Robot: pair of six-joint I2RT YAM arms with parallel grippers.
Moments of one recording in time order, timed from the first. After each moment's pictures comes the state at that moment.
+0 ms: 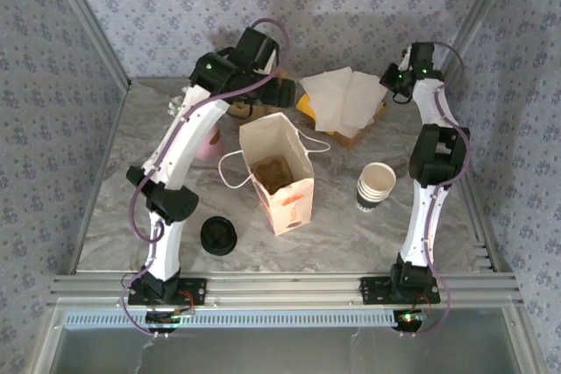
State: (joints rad) left arm -0.67 2.04 2.58 -1.40 -0.12 -0.40; right arm -0.12 2.30 2.13 -0.57 -0.31 0.37
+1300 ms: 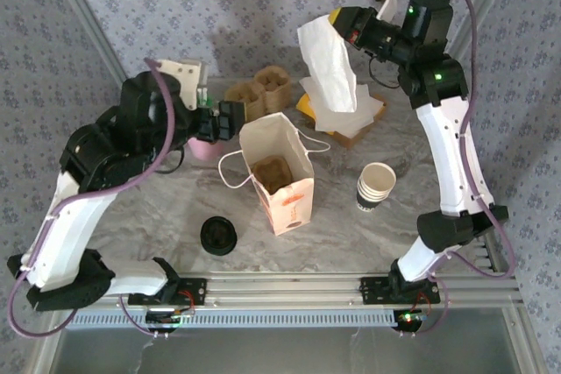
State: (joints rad) left arm -0.81 1.26 1.98 -1.17 -0.31 -0.39; right arm 0.27 1.63 2.15 -0.56 -0.56 0.77
